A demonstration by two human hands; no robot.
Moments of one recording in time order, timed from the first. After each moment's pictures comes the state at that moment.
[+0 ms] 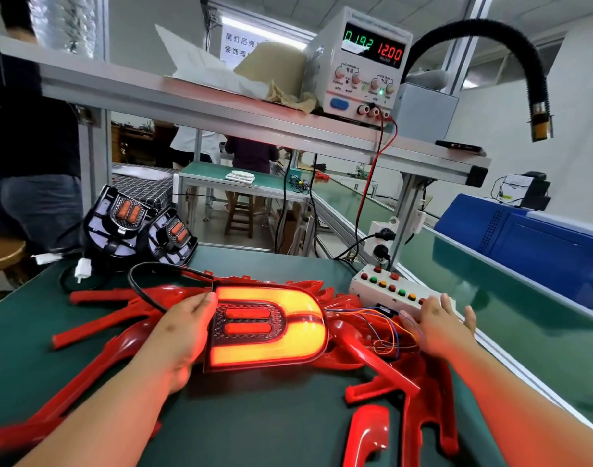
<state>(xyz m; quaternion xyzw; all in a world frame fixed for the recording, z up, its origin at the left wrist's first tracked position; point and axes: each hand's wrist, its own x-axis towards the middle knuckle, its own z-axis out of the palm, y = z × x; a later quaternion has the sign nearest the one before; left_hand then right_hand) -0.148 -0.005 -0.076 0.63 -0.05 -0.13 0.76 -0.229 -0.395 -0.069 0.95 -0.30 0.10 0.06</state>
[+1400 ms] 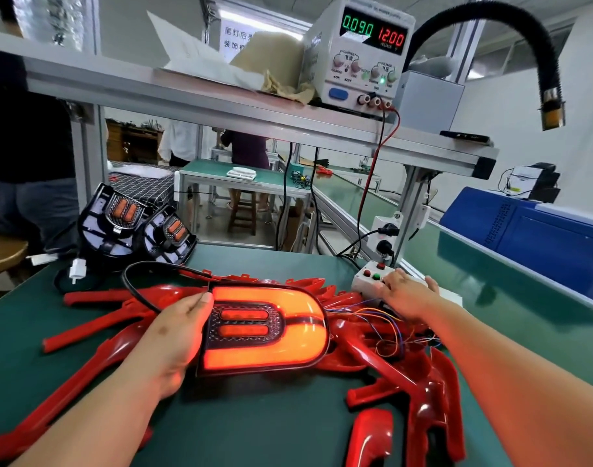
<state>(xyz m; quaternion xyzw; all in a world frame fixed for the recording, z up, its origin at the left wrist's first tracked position) -0.140 -0.006 -0.084 0.64 -0.06 -0.12 0.75 -0.167 -0.379 -0.041 0.98 -0.21 0.00 0.03</state>
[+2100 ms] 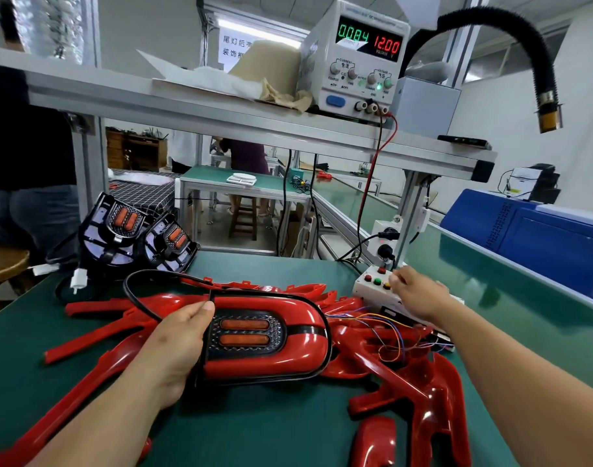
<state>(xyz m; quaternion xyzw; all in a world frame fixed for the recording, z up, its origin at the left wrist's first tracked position) -0.147 -0.006 -0.077 0.67 -0.05 -0.12 0.73 -0.190 -0.366 -0.018 0.96 -0.24 0.12 -0.12</state>
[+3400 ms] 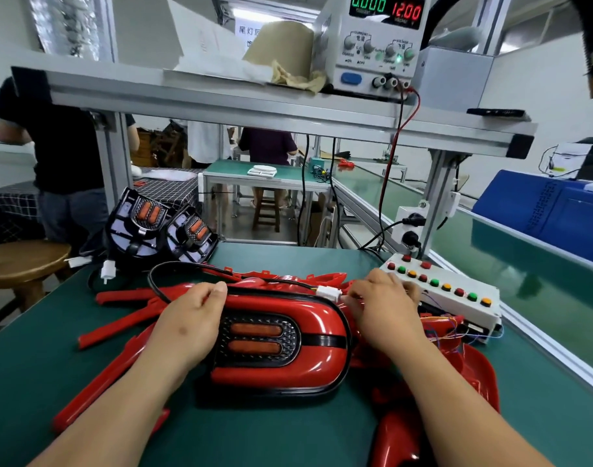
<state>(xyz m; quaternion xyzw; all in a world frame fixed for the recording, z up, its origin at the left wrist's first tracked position) -0.157 0.005 -0.063 0.84 -0.08 0.08 0.53 -0.193 -0.259 -0.059 0.97 -0.12 0.23 -0.02</state>
